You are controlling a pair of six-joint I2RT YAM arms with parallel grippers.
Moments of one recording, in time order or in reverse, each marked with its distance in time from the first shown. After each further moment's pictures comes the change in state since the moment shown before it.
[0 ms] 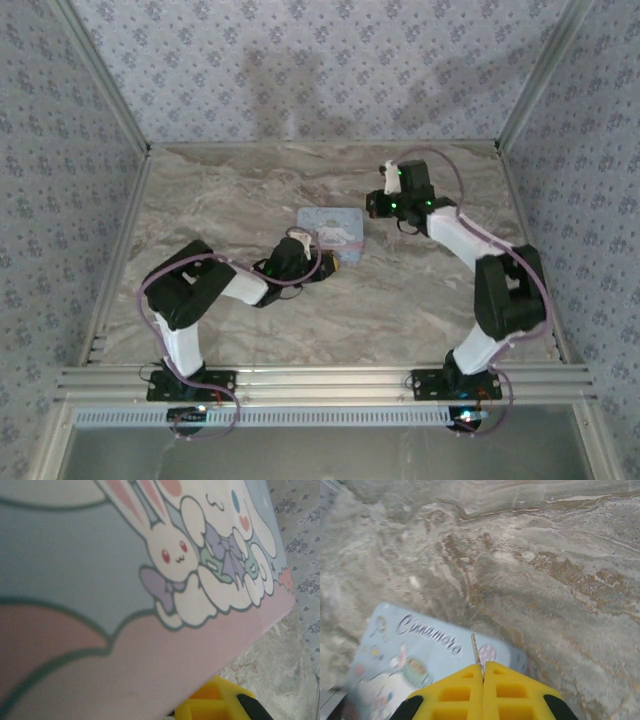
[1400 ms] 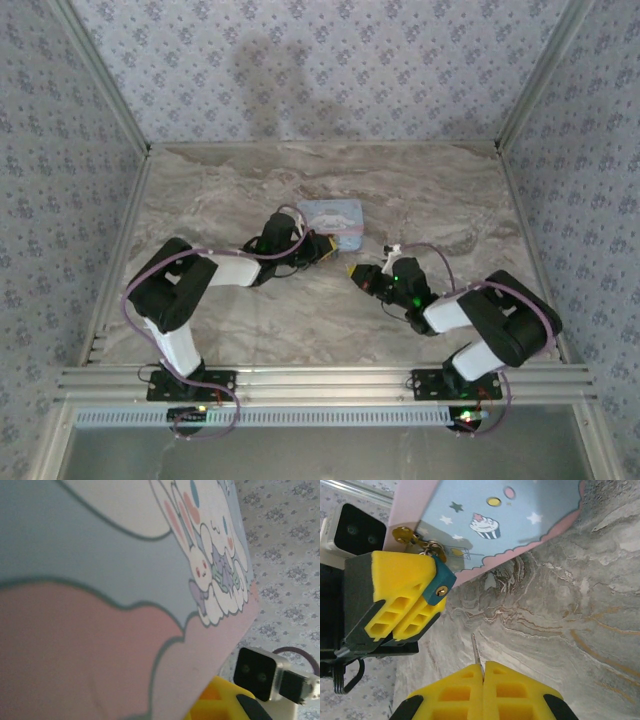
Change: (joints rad) left arm 0.106 -0.068 0.121 -0.170 0.210 -0.274; right arm 0.296 -0.088 -0.863 1.095 0.080 0.795
